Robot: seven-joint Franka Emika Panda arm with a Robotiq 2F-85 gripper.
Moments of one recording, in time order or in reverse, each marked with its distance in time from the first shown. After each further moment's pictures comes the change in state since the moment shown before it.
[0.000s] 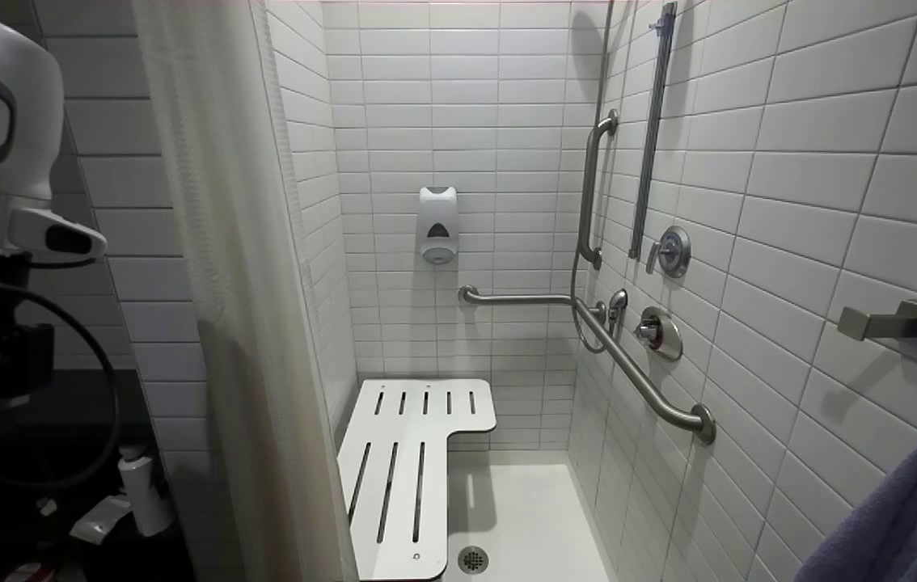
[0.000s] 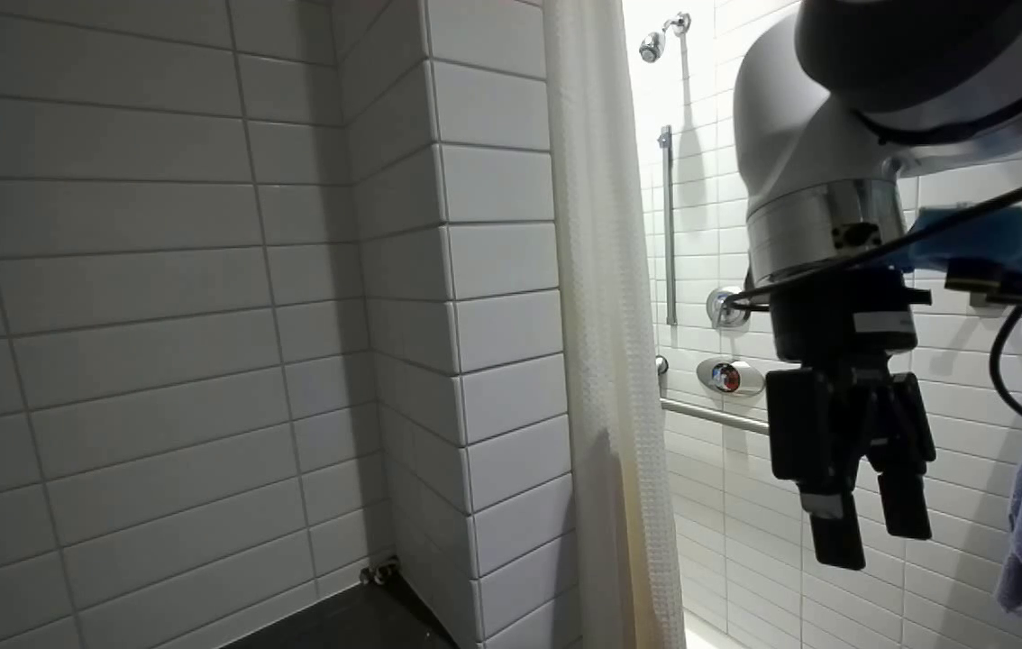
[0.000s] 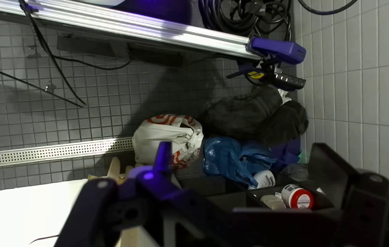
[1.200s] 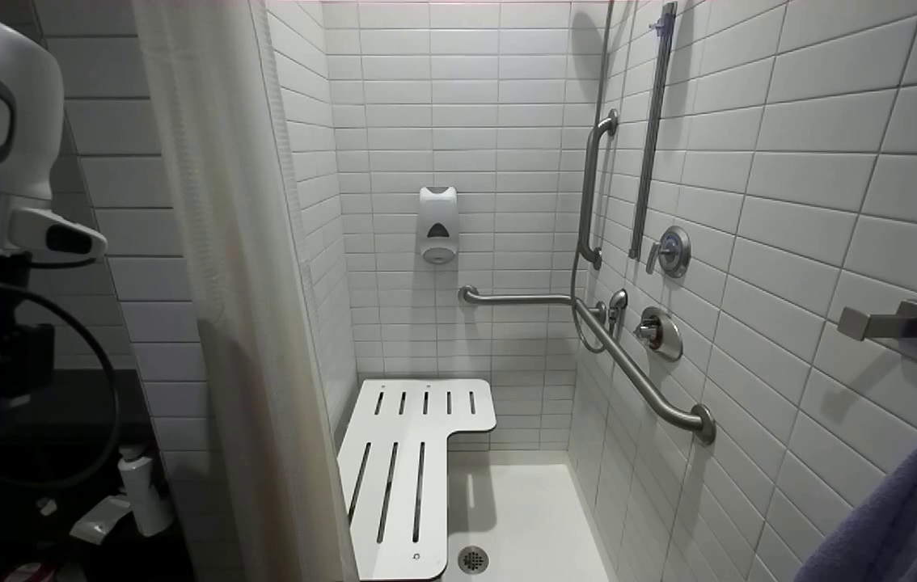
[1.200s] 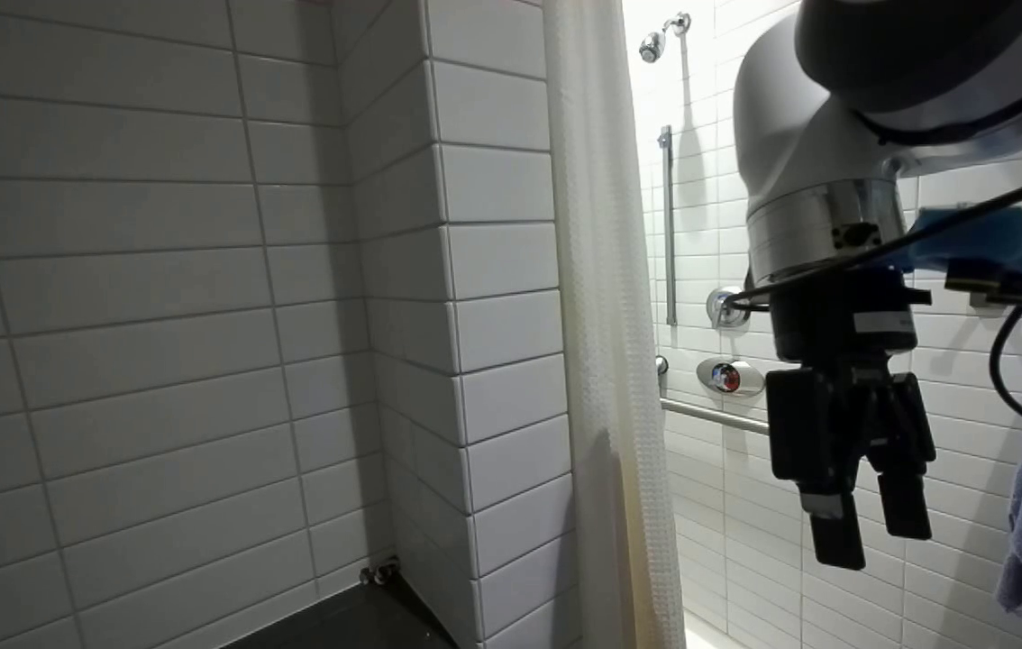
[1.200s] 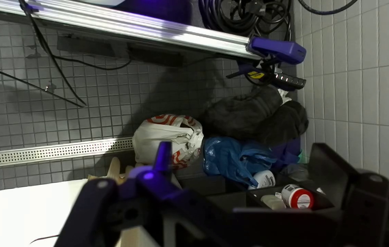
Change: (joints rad) arm -0.001 0.000 0.001 0.000 0.000 0.000 -0.001
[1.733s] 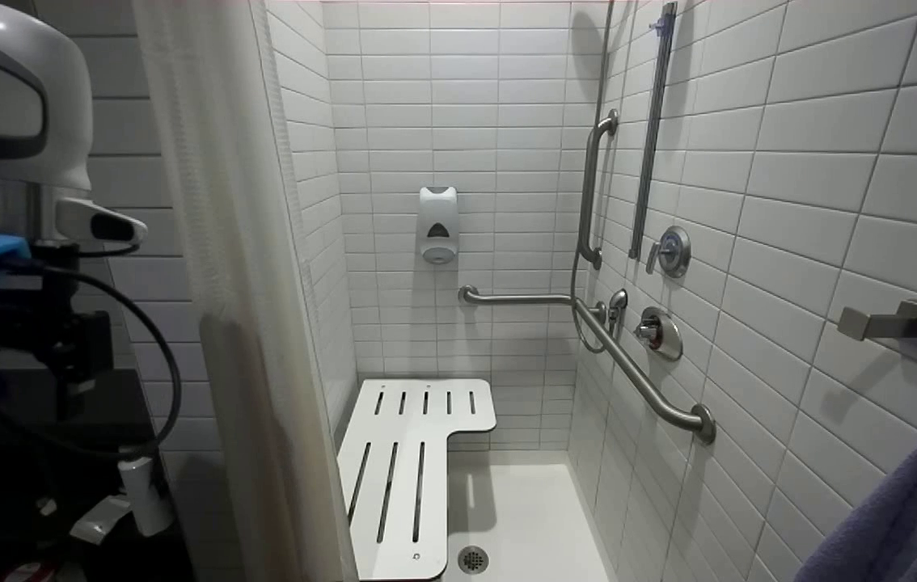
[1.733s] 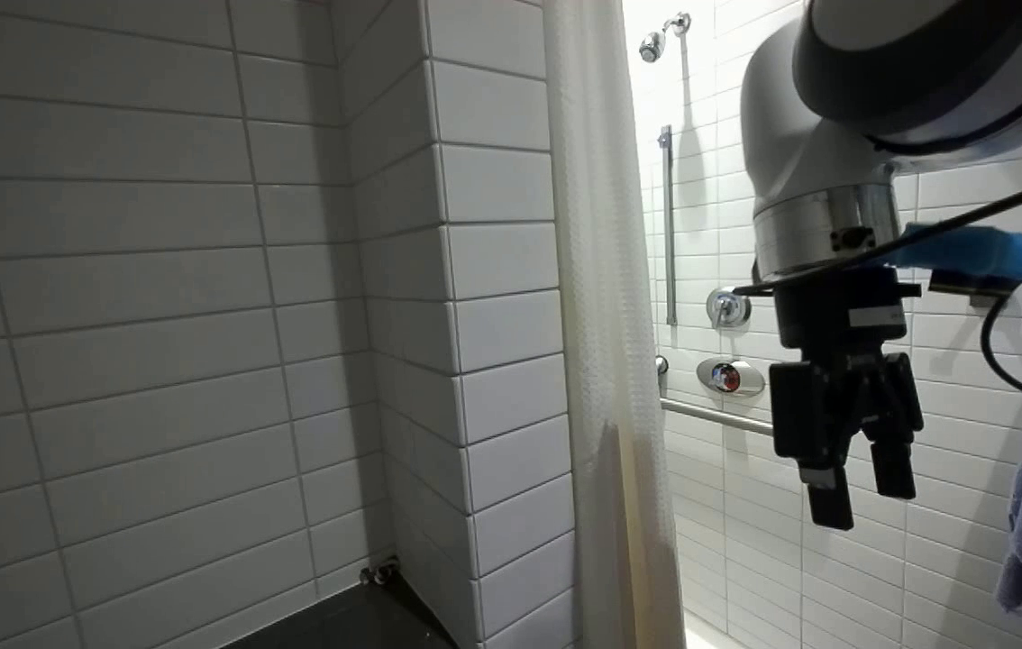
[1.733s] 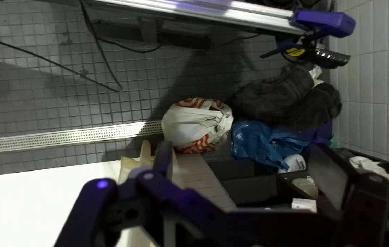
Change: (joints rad) arm -0.086 0.013 -0.001 0.013 -0.115 0.037 -0.020
